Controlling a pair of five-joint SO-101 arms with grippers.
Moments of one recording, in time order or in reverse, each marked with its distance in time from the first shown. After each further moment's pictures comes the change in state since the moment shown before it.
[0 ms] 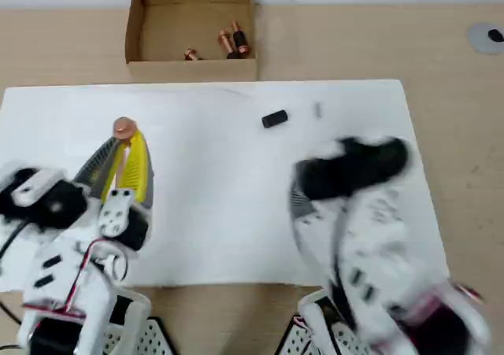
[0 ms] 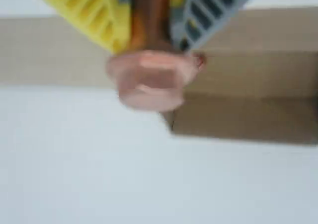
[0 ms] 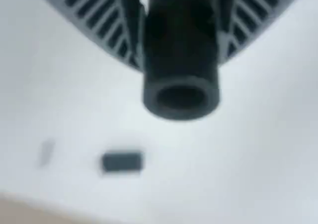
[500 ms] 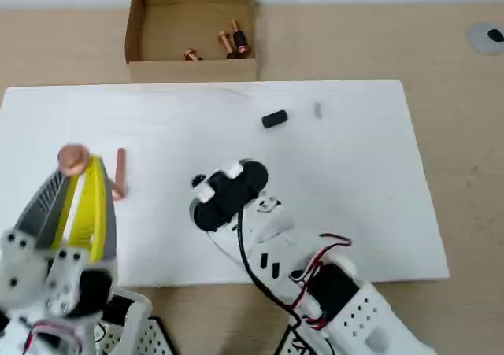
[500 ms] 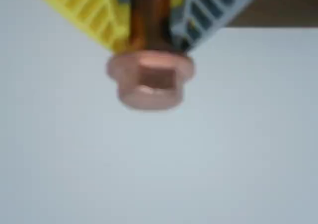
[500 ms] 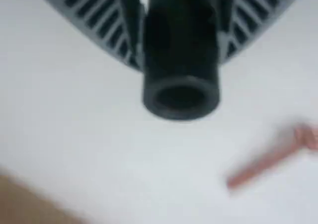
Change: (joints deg) left arm 3.1 -0.5 -21.5 10.5 -2.7; right arm -21.2 -6.7 47.7 -53.6 4.6
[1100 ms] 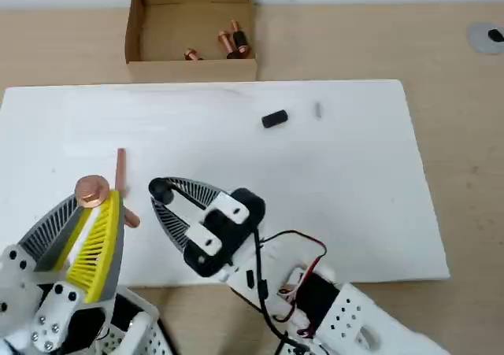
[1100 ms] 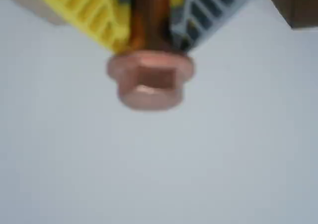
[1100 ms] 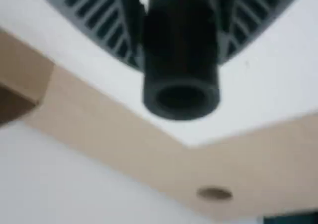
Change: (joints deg) left arm 12.8 -0.1 -3.5 2.4 -2.9; right arm -10.3 0.0 8.5 -30.2 0.1
